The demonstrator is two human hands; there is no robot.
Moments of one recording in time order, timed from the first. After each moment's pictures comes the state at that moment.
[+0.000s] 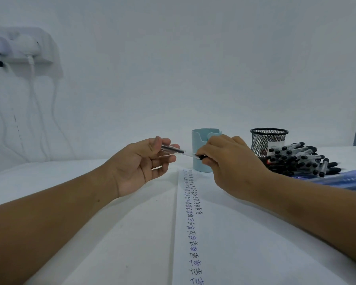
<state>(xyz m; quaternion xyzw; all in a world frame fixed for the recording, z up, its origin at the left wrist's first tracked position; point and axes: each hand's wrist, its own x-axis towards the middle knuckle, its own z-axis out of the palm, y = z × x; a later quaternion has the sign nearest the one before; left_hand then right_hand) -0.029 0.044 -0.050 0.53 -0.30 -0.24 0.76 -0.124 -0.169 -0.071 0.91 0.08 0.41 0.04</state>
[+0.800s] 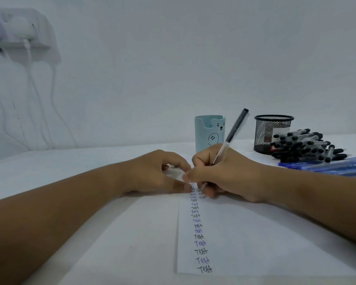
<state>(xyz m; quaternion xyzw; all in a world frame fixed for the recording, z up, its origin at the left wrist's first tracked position) -0.027 0.041 -0.072 0.80 -0.51 -0.09 0.28 -0.155 -0.119 -0.070 0.84 0.07 0.09 -0.54</state>
